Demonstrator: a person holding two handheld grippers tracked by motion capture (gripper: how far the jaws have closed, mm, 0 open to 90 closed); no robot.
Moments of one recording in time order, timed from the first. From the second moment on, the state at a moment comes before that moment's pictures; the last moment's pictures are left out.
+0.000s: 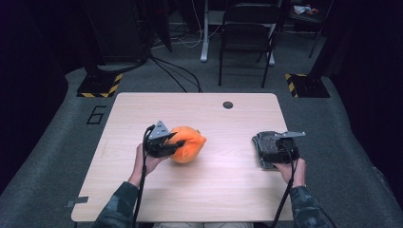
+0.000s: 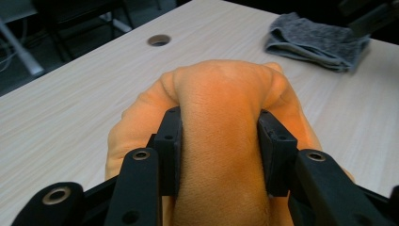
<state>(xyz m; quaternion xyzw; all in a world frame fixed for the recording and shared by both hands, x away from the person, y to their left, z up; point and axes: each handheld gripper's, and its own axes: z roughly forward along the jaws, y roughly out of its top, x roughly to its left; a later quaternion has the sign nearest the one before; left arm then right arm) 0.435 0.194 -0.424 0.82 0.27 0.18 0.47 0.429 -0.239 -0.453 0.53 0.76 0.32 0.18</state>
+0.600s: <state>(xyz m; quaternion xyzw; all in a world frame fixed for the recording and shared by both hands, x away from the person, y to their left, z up) 0.448 0.142 -0.462 0.86 0.21 0.09 0.45 0.429 -0.236 -0.453 0.52 0.77 0.32 0.17</state>
